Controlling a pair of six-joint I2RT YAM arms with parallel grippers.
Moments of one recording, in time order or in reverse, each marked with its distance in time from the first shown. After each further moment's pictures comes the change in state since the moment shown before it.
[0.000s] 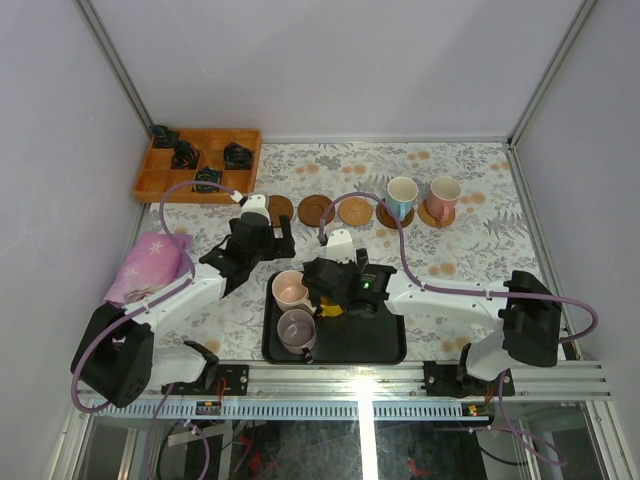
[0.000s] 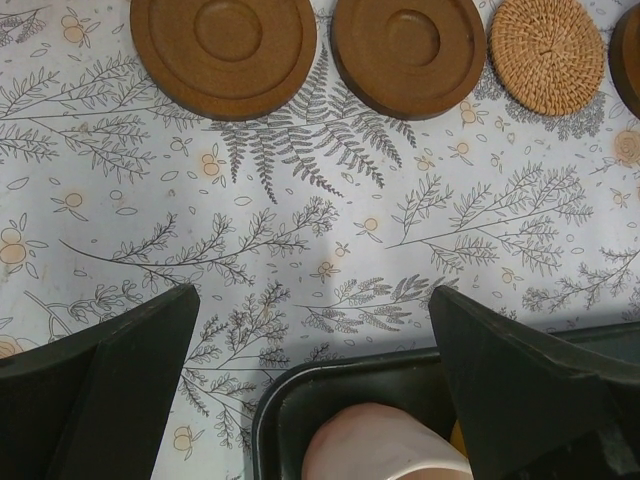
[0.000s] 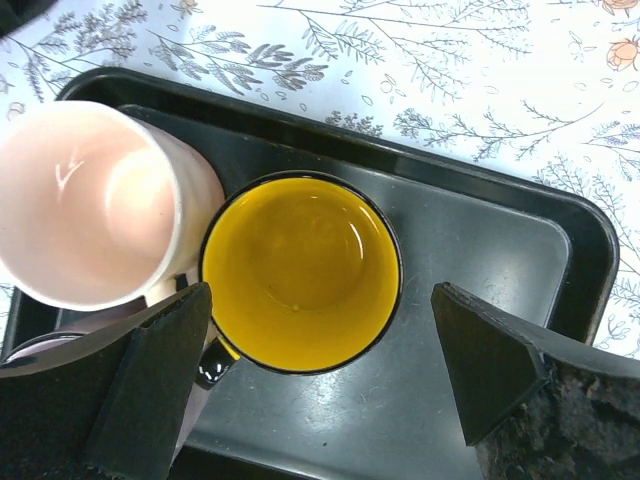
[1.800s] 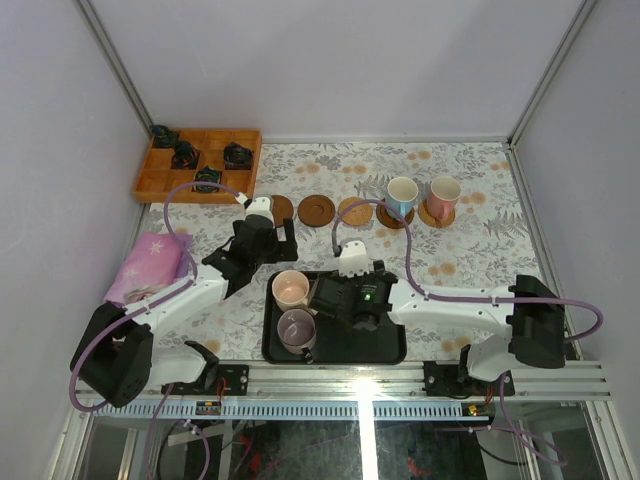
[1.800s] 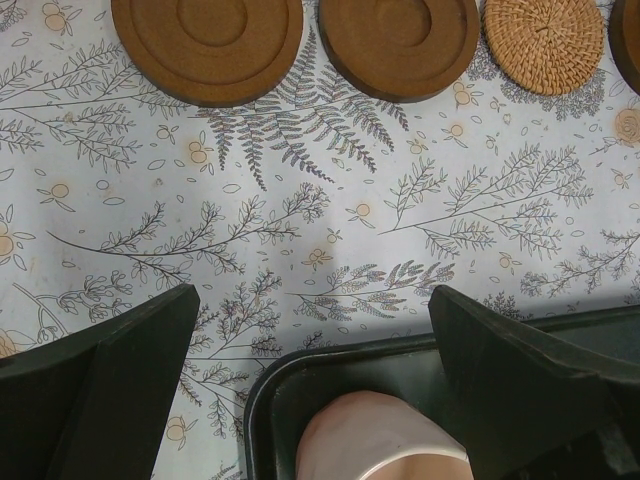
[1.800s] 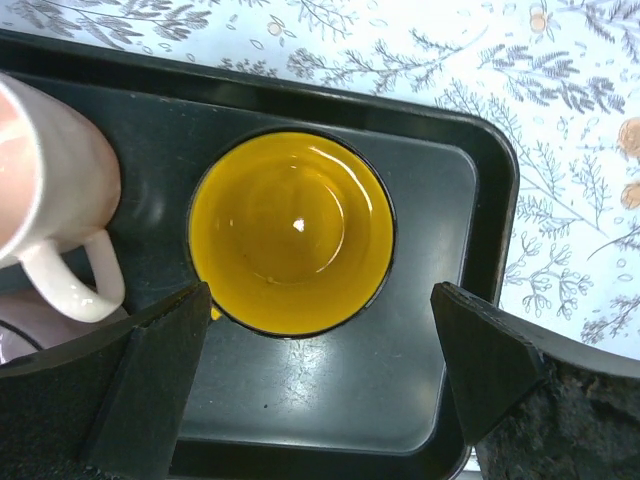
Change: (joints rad) left arm -0.040 0.000 0.000 -0.021 -0.018 0.000; right arm 0.080 -0.013 0.031 -0.273 0.143 0.184
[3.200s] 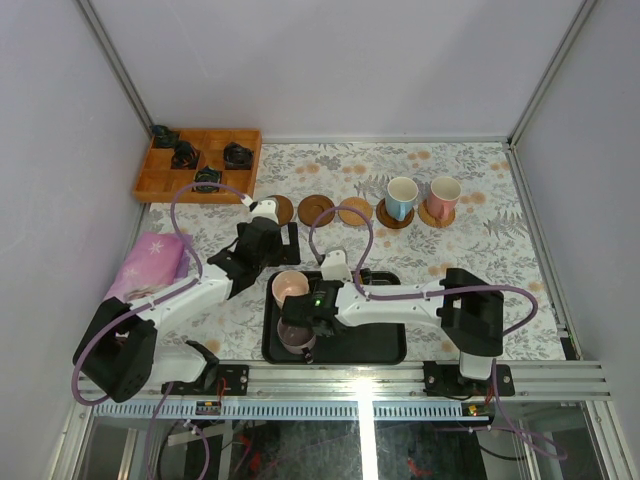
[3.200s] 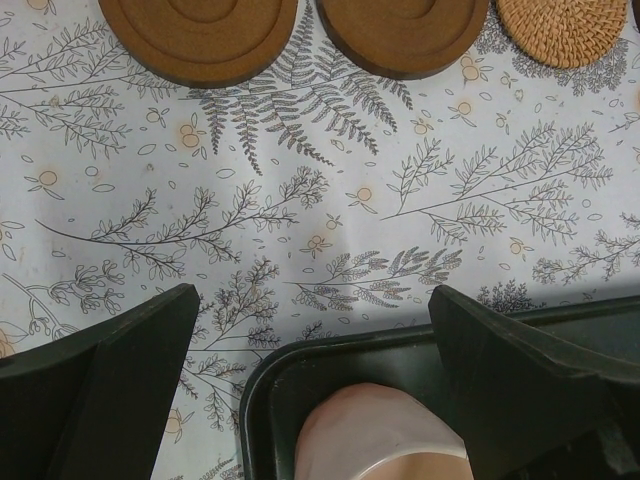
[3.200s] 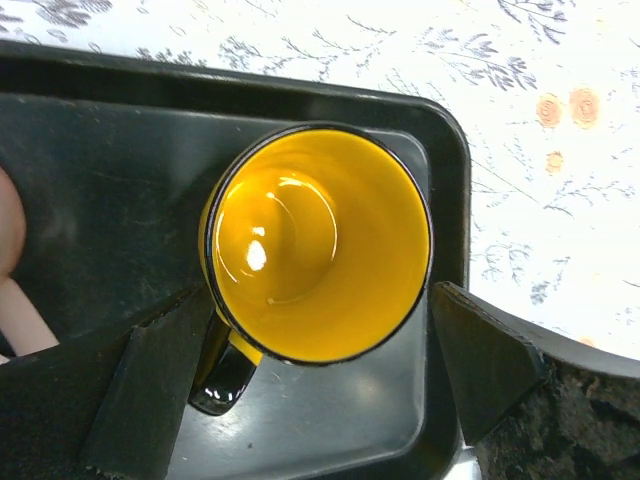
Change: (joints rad) left arm -0.032 0.029 0.004 -0.015 -0.024 0.000; right arm 0.046 0.299 0.183 -0.280 0.130 0.255
